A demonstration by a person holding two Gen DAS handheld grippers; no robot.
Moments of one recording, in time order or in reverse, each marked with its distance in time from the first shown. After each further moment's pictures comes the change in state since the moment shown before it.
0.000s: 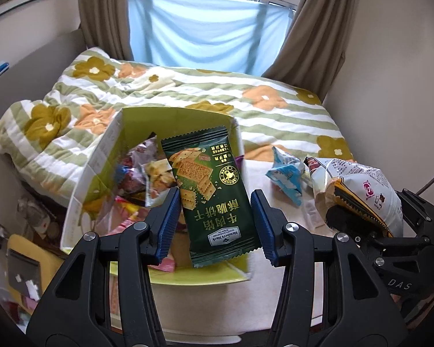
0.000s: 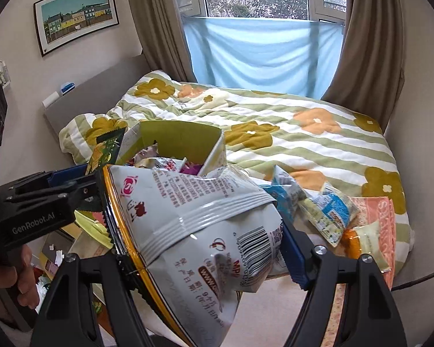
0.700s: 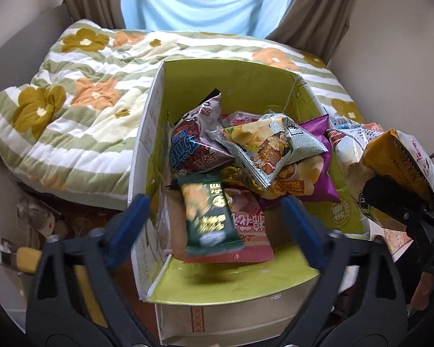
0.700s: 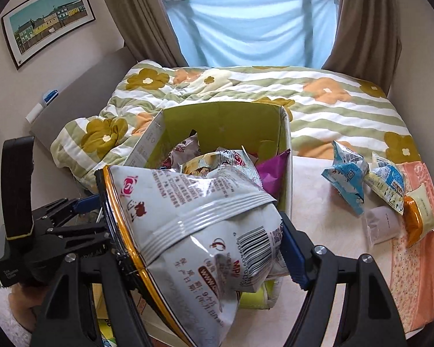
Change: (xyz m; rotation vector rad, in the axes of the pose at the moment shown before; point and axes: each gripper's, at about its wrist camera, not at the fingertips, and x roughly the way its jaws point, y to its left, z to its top) left arm 0.060 0.133 -0.010 0.069 0.165 -0.052; right arm 0.074 0.104 0.016 0.156 0.094 -0.037
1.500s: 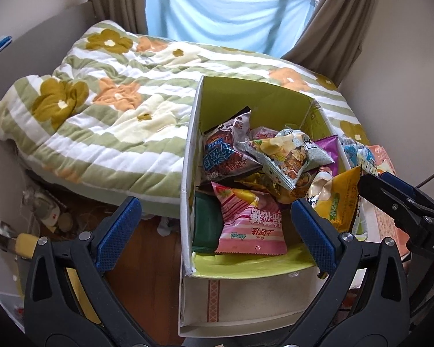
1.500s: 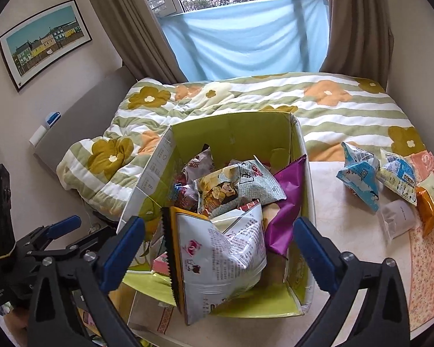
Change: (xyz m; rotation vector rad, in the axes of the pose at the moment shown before) left arm -0.041 0.039 -0.012 -0.090 -0.062 0.013; right arm -0.001 0.019 0.000 0.074 -0.092 0.026
